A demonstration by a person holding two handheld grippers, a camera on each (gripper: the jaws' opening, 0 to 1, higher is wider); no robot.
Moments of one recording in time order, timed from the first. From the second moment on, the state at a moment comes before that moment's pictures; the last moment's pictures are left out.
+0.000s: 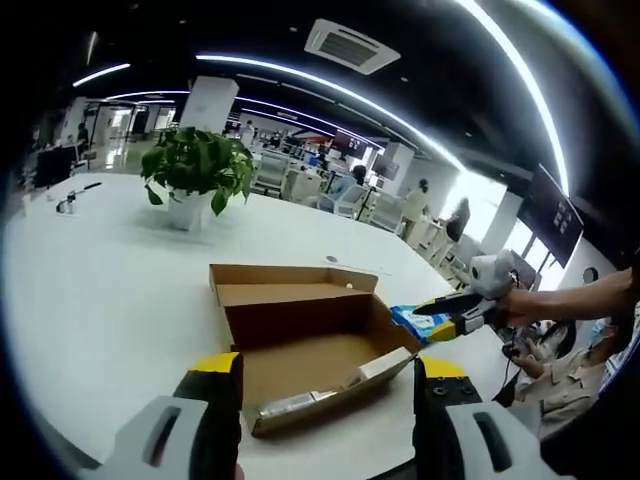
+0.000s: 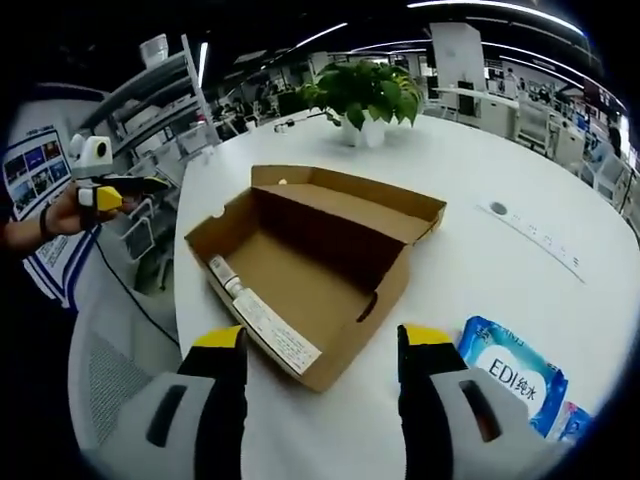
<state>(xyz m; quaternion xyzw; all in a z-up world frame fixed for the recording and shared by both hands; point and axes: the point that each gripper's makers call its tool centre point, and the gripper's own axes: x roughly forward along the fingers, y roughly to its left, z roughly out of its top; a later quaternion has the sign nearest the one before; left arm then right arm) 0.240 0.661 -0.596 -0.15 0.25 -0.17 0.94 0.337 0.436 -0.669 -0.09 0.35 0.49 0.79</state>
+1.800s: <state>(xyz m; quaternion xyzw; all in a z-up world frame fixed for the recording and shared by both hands) 0.290 0.657 -0.601 -0.14 0.25 -0.21 0.93 0.344 0.496 -0.733 -0.34 0.40 0.62 0.59</state>
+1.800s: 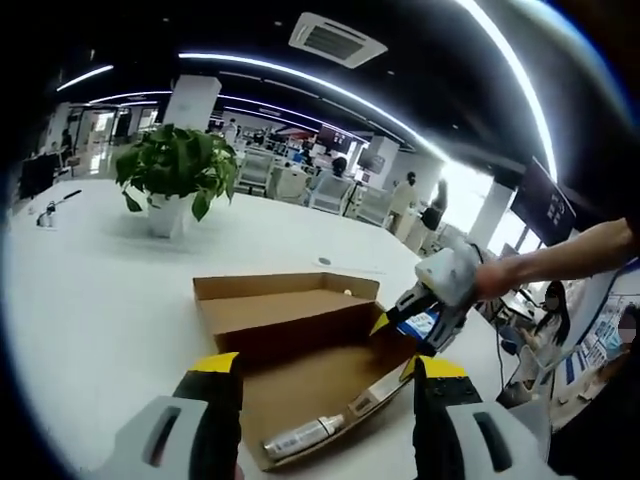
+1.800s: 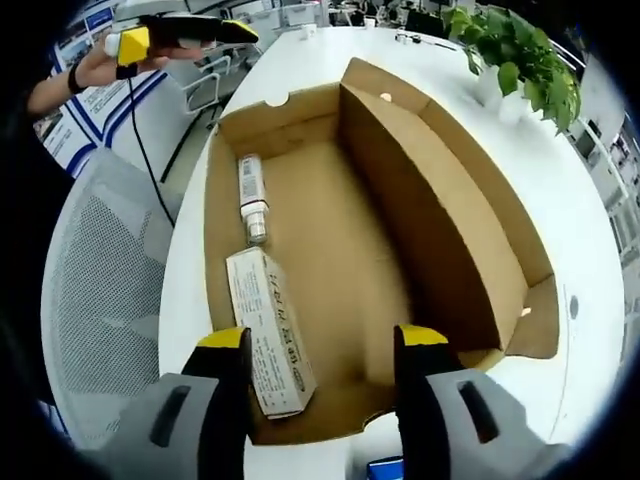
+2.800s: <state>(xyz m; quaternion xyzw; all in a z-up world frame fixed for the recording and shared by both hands) 0.286 0.655 -0.602 -0.14 0.25 -0.22 0.93 0.339 0.492 -0.732 -0.44 0.35 0.64 0.53</state>
